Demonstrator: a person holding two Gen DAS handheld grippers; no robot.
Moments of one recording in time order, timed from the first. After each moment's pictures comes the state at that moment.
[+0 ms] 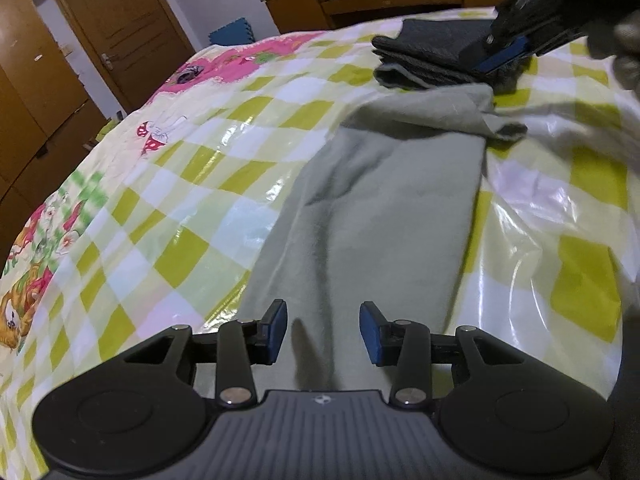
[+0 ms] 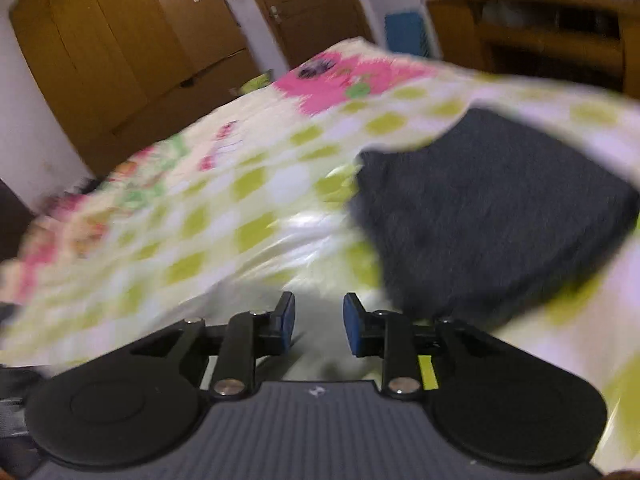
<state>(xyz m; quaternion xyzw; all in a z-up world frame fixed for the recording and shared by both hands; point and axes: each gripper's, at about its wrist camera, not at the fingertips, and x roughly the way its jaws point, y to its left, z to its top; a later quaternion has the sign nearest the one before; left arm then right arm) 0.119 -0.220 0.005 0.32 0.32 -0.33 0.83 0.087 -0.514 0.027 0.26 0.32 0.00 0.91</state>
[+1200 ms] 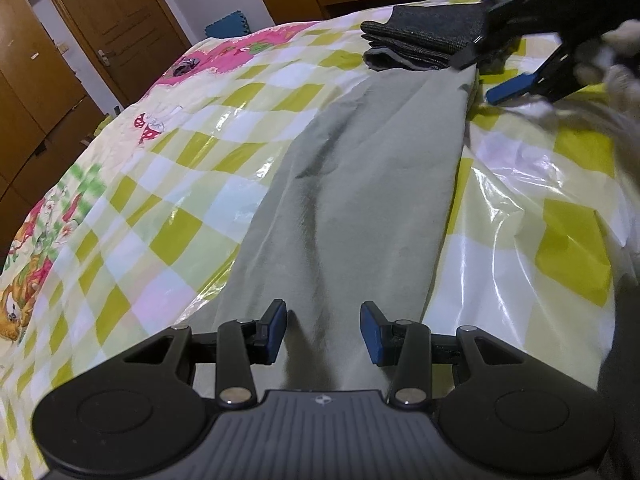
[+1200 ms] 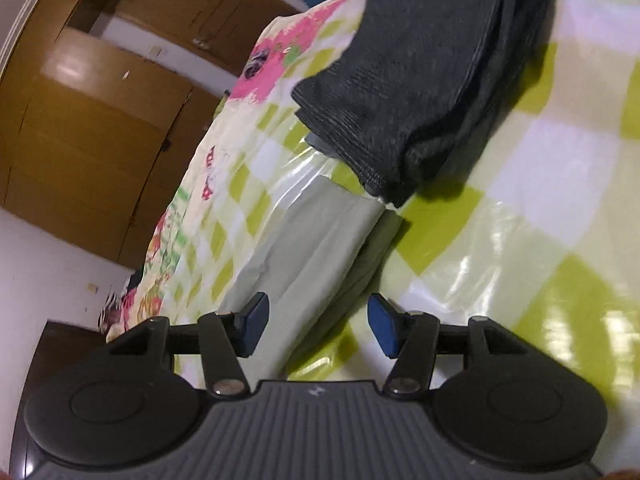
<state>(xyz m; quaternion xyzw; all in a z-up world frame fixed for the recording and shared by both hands) 0.102 -0.210 0.000 0.32 0.33 -0.33 0.82 0.075 -0.533 -0.036 0.48 0.29 -0.05 0.82</state>
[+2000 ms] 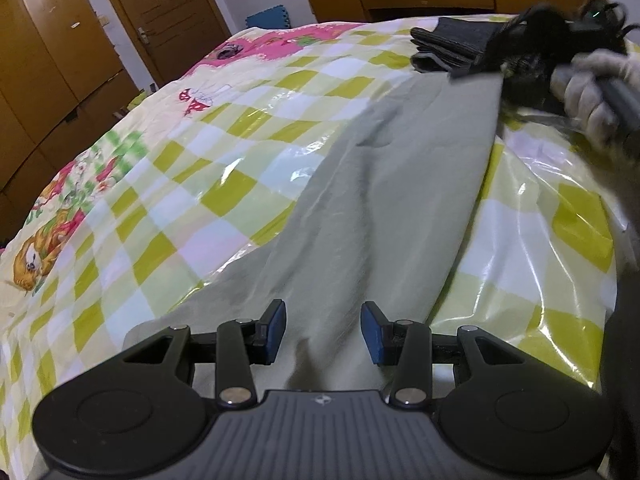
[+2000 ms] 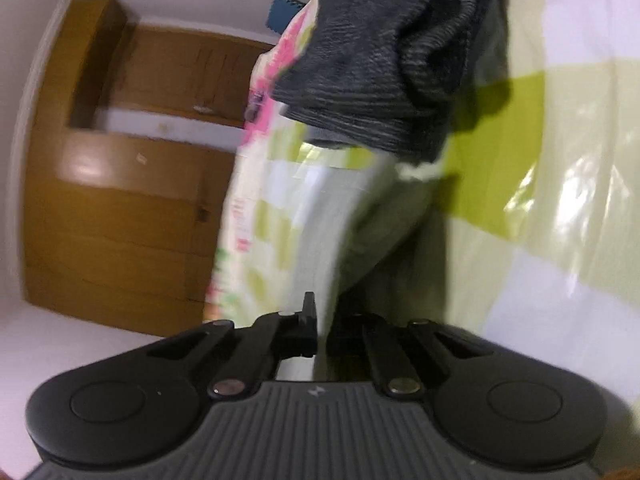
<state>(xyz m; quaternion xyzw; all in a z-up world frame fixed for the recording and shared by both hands) 0.096 -0.157 0.009 0.28 0.34 -0.29 0.85 0.084 -0.528 -0.059 0.63 0.16 0.00 0.76</state>
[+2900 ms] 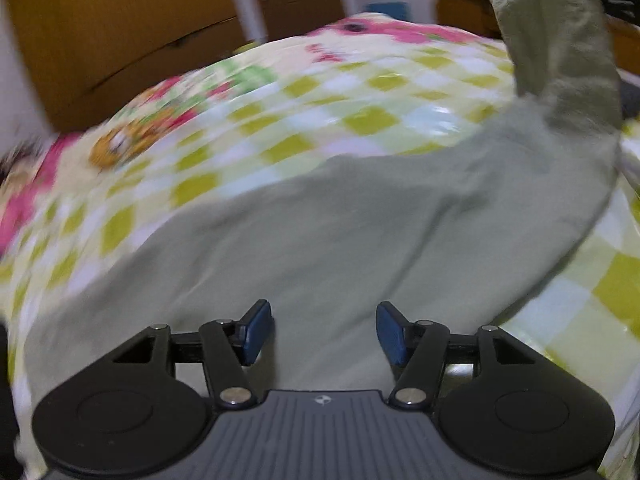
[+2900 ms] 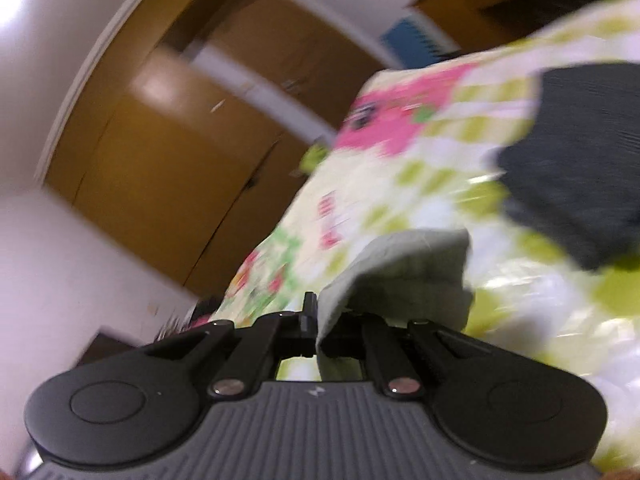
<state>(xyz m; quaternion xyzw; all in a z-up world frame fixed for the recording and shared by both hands) 0.078 -0.036 -0.004 0.15 0.37 -0.15 0.91 0.107 -0.423 0.106 0.41 0.19 0.06 0.89</state>
